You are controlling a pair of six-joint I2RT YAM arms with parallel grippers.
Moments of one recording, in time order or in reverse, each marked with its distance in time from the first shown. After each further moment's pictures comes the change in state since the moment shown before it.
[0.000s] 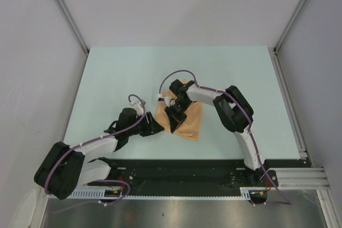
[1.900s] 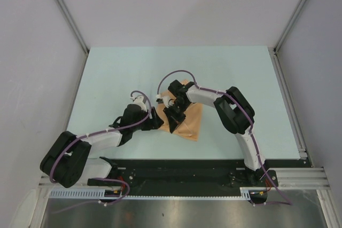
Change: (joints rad) left arm -0.025 0.119 0.074 0.032 -0.243 0.144; right arm 0.026 -0.032 -0.028 0.047 0.024 -0.031
